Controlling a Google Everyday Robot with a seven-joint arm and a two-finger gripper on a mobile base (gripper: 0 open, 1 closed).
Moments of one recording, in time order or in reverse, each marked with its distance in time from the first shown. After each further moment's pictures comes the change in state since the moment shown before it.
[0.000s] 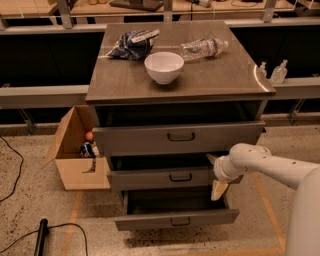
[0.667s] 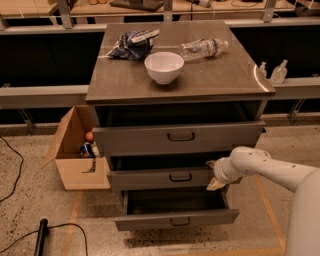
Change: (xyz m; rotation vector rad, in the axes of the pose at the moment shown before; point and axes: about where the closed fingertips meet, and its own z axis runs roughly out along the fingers) arm 0.007 0.001 0.014 0.020 -0.016 0.014
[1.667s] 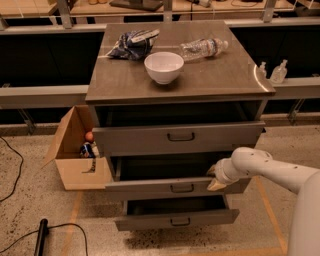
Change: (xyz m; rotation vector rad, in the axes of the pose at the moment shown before) arm 0.002 0.000 -0.004 0.002 -0.007 0.012
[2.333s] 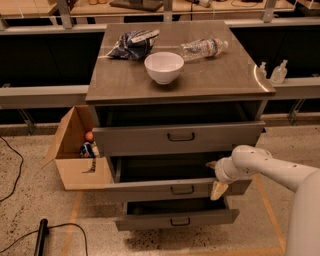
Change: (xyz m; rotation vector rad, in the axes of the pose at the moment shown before) arm 0.000 0.000 0.003 -0.028 -0.011 -0.007
